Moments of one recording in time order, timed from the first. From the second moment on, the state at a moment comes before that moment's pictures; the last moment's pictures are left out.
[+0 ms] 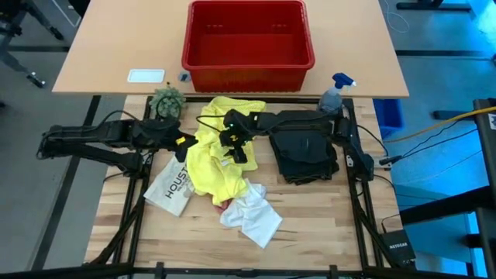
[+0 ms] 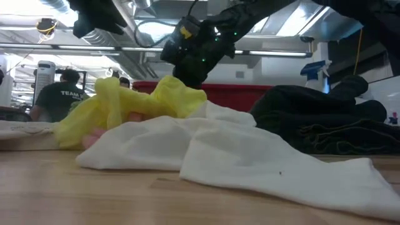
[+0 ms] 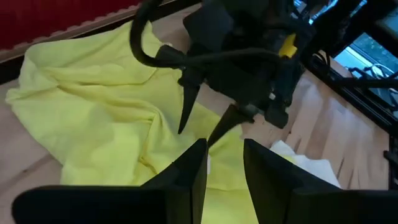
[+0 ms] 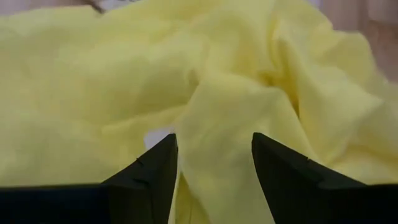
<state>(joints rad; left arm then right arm) 0.01 0.79 0.87 -0.67 -0.34 -0.65 -0.22 2.18 1.72 -0.43 -0.35 -0.40</state>
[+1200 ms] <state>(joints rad) 0.01 0.87 0.87 -0.19 -0.48 -0.26 -0.42 1.76 2.24 -0.91 -0.47 -0.24</state>
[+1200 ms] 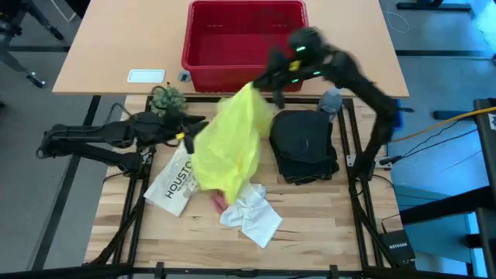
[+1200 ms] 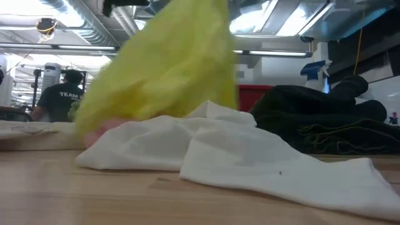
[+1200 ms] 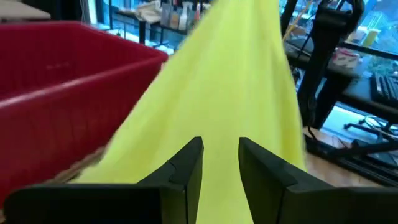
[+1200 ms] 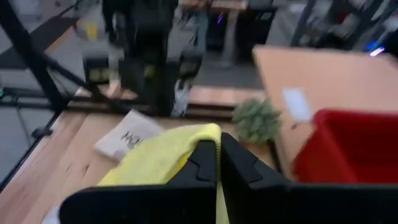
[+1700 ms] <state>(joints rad) -0.19 1.48 1.06 0.43 -0.57 0.15 -0.51 1.72 2.30 -1.02 -0.39 -0.26</state>
